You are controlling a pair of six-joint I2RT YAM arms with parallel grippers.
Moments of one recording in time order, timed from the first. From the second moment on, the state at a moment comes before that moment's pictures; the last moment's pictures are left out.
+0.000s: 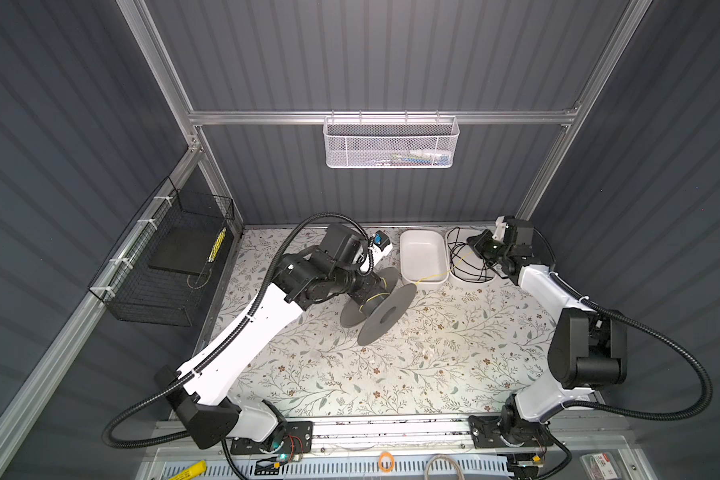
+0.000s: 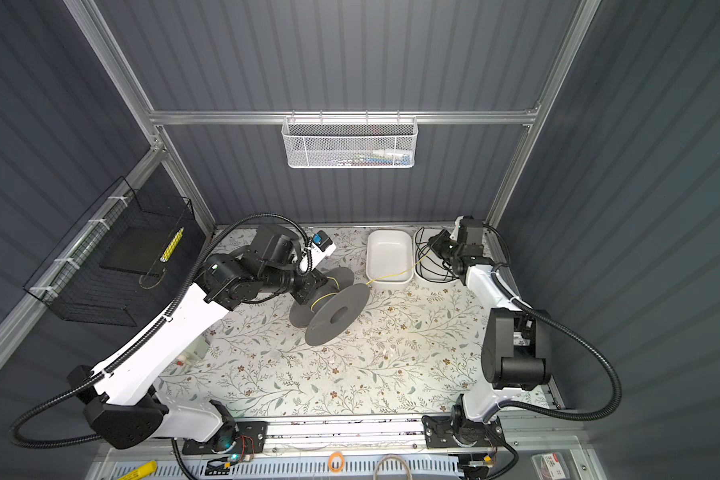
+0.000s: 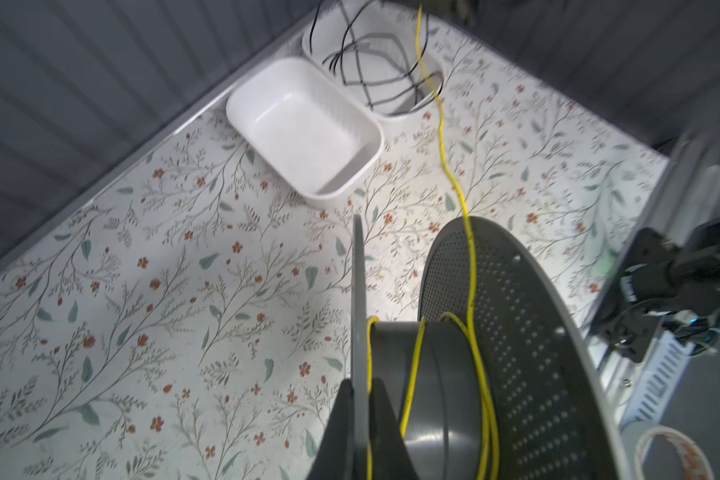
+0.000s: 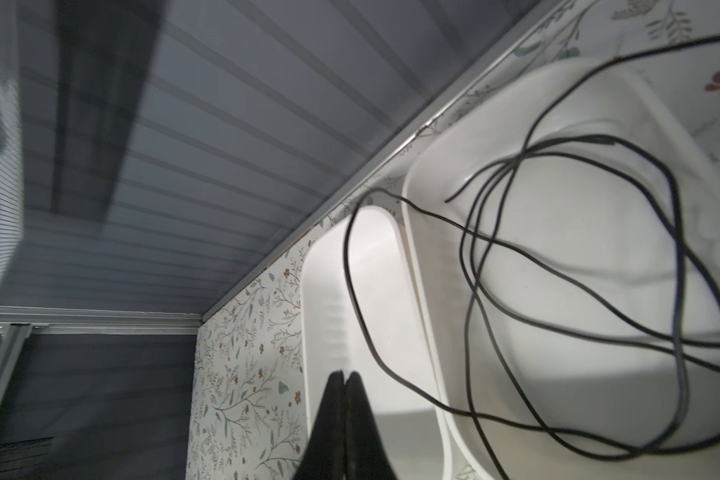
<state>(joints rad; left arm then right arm) -0.76 1.41 1.70 -1.01 0.15 0.09 -0.03 1.64 1.14 -0.03 -0.33 0.74</state>
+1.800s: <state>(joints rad) -0.81 1.43 1.25 -0.24 -0.45 -0.05 0.73 1.38 1.34 -0.09 0.06 0.40</state>
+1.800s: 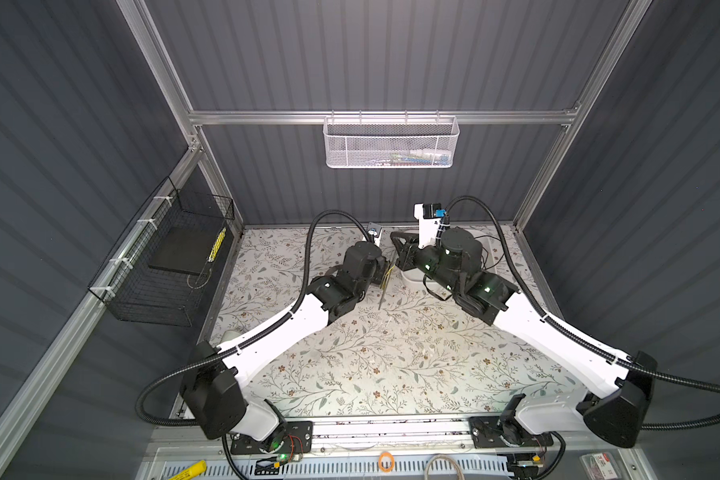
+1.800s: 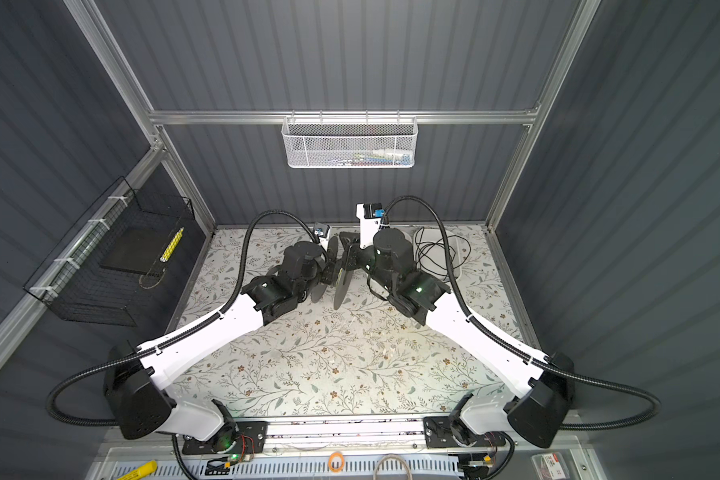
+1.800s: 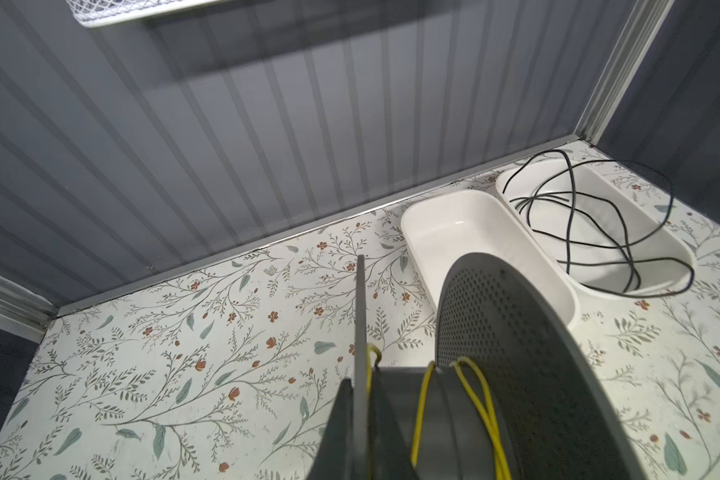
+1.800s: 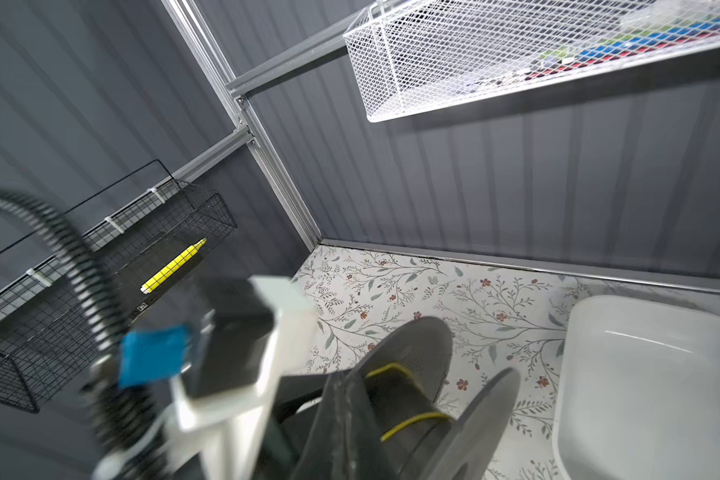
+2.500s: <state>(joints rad) -0.82 1.09 0.92 -0.05 -0.21 0.22 0.45 1.64 1.39 -0.15 -0.39 0.63</state>
